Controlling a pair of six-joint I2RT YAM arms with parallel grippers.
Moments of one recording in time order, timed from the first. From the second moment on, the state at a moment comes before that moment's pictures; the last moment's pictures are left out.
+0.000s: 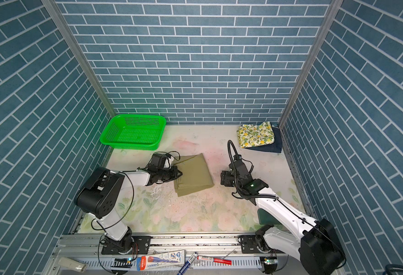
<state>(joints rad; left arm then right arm) -0.37 1.76 0.75 0.15 0.42 -0.65 0.62 1.10 0.66 -0.35 0.12 0.54</state>
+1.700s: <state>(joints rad) -0.36 1.54 0.60 0.04 0.28 -0.63 0.78 1.76 1.07 -0.15 -0.02 0.56</state>
